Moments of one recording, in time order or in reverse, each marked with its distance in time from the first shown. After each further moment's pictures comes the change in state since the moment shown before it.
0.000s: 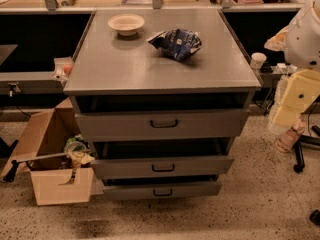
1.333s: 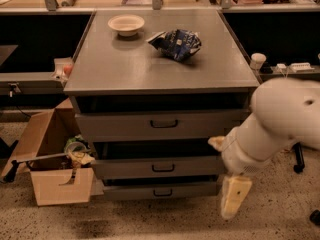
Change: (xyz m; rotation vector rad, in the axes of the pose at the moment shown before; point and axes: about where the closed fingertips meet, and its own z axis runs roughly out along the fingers) arm 0.003 0.111 0.221 -0.247 -0.102 -0.178
